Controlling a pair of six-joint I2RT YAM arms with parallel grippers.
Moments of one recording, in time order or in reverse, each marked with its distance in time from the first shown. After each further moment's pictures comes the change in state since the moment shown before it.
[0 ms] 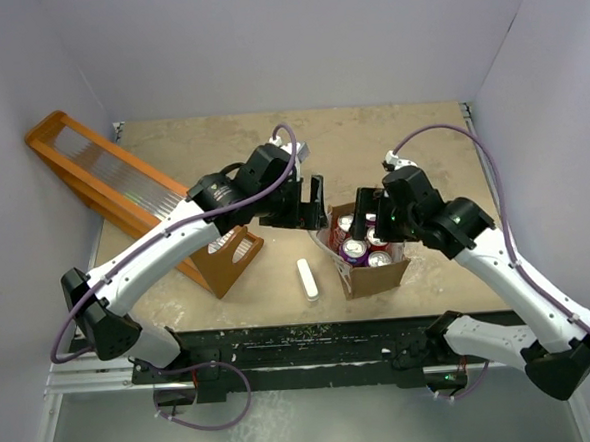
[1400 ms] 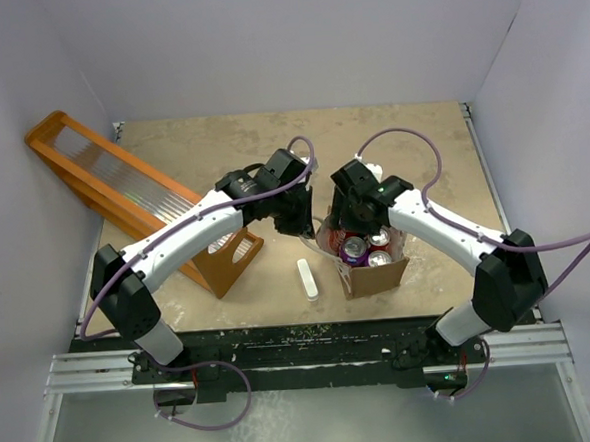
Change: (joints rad) left arm 0.048 0.142 -0.048 0.019 0.100 0.010; right arm -0.004 0.455 0.006 0.184 0.124 0.142
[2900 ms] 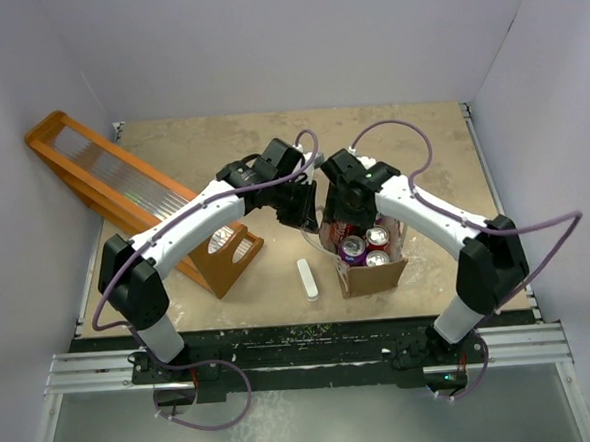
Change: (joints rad) left arm 0.073 0.062 0.030 0.051 0.200 0.167; right arm 0.000 0.159 0.161 -0.108 0.022 0.072
